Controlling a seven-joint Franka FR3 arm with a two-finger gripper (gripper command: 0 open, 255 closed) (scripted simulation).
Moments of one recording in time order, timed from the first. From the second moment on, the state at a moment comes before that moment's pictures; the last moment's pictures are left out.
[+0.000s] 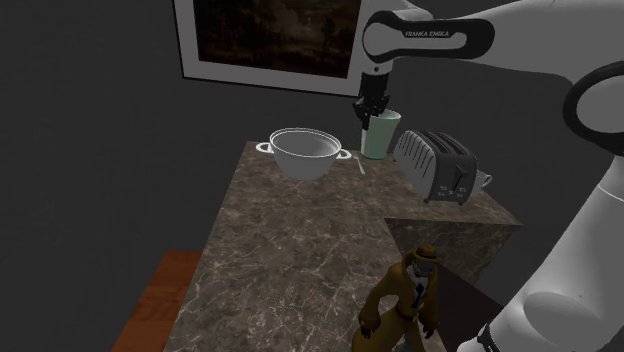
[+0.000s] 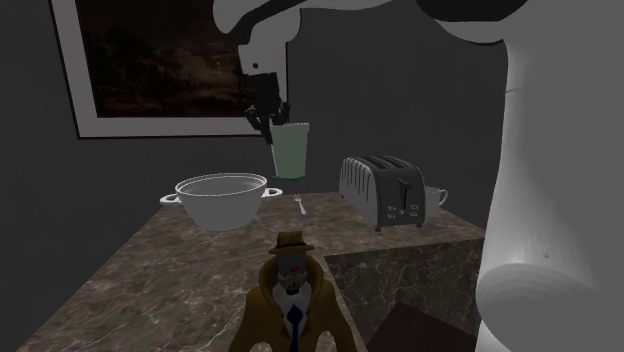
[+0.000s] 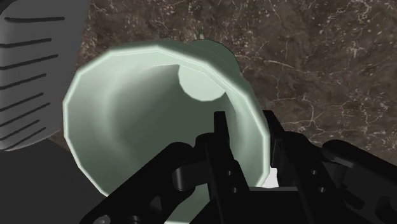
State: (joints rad) arm -0.12 0.08 0.02 -1.56 -0.19 1.64 0.05
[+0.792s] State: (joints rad) arm -0.25 -0.13 -0.11 -1.82 -0.20 1.74 -0.20
